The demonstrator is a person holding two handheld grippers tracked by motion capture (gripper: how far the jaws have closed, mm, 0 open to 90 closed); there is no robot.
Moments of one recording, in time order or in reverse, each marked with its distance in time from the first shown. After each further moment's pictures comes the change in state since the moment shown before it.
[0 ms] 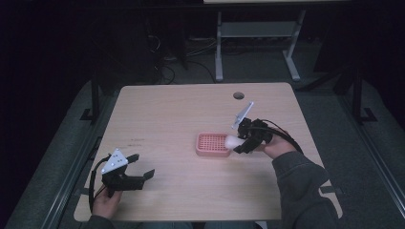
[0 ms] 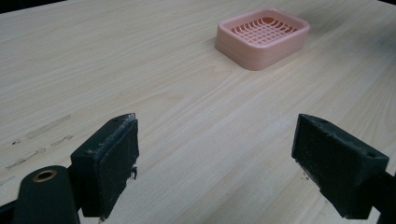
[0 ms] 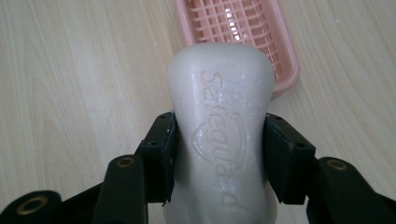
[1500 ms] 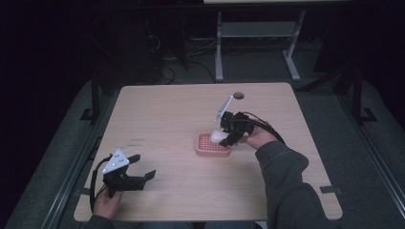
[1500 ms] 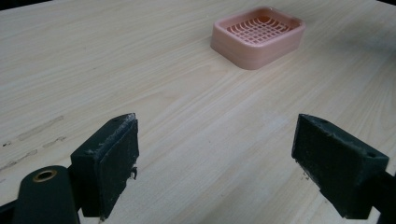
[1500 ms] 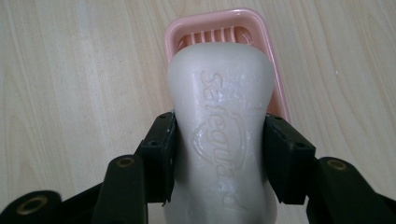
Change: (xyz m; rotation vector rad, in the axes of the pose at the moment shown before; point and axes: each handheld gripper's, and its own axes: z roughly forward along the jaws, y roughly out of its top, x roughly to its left) left arm -0.002 0.001 0.002 0.012 -0.013 0.001; right arm -0.011 0.048 0.024 0.027 0.016 -0.064
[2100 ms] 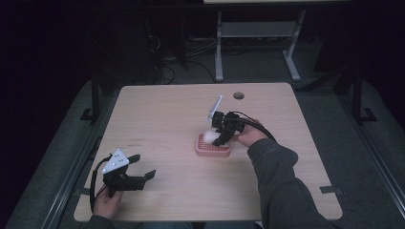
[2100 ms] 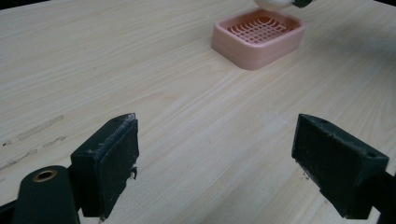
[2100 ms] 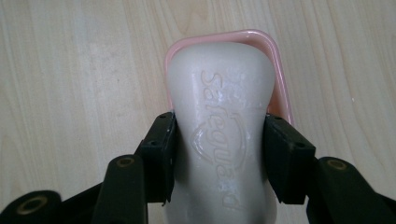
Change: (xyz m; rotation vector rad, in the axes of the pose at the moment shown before) left arm 0.000 0.000 0.001 -0.005 0.000 -0.007; right arm -0.004 0.021 0.020 0.024 0.032 -0.024
